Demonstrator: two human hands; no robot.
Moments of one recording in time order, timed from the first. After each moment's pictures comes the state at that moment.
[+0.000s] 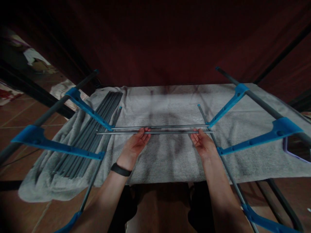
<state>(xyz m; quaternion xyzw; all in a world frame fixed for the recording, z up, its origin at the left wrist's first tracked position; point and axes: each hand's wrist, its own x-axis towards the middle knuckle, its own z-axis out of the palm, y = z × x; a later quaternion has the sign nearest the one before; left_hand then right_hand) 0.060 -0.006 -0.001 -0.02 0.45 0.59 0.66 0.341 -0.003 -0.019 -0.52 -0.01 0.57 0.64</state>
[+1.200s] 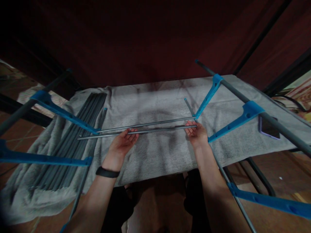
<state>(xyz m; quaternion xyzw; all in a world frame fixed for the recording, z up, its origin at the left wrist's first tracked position) 0.051 -0.005 0.002 -0.01 0.49 0.57 0.66 0.364 -0.003 -0.014 -0.52 0.04 0.54 0.66</state>
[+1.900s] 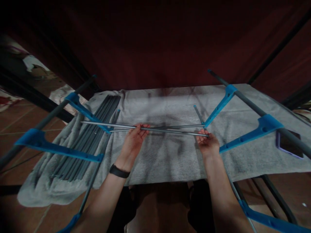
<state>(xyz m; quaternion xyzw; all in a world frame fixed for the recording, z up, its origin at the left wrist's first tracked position) 0.071 -0.013 0.012 0.19 0.35 0.66 0.64 0.376 -0.003 -0.022 -0.50 0.10 0.52 0.69</state>
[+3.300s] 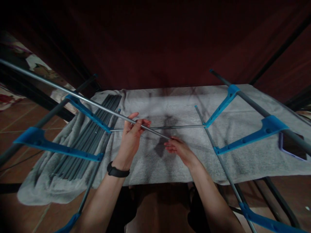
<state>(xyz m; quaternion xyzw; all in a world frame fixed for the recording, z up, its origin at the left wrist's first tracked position) 0.086 -0.018 0.055 0.27 0.38 0.69 0.55 0.283 -0.037 -0.027 -0.51 -0.29 0.70 0.41</state>
